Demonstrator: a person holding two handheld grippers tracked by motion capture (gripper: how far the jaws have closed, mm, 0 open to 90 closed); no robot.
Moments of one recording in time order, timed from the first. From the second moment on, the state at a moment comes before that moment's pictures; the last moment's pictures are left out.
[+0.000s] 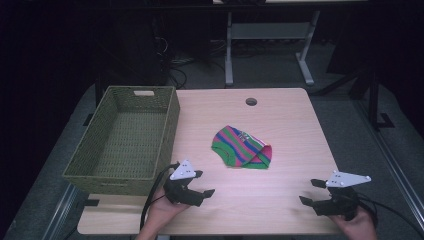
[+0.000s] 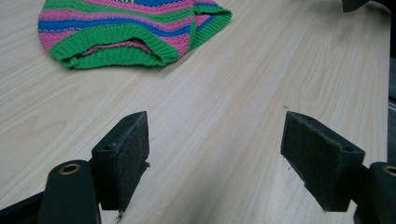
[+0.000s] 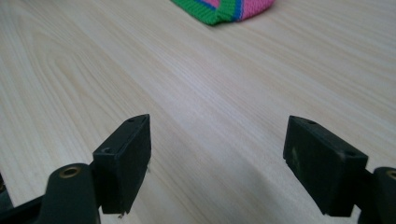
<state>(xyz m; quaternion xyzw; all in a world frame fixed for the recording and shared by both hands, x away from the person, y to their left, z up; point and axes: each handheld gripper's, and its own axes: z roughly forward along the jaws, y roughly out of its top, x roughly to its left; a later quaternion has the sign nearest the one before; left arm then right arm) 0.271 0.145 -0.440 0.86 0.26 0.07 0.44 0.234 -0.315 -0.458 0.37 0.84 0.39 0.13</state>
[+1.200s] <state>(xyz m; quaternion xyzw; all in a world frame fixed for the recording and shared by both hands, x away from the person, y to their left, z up) 0.270 0.148 -0.437 0.86 0.25 0.07 0.44 0.328 -0.248 -0.392 0.31 0.87 0.38 0.05</state>
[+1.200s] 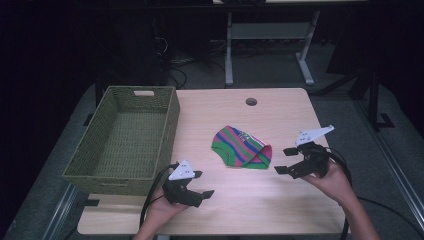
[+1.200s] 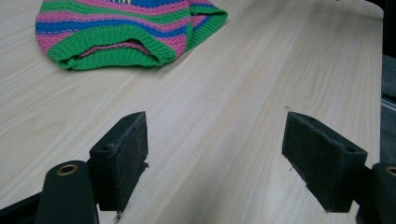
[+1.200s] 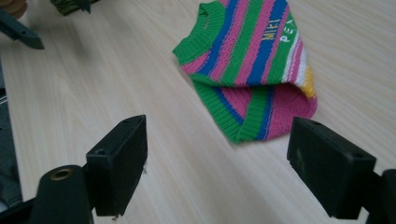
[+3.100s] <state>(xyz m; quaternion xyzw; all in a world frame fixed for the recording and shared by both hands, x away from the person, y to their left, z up) 0.271 0.150 -0.434 0.85 0.25 0.06 0.46 0.437 -0.130 -0.453 0.29 0.93 0.23 0.08</state>
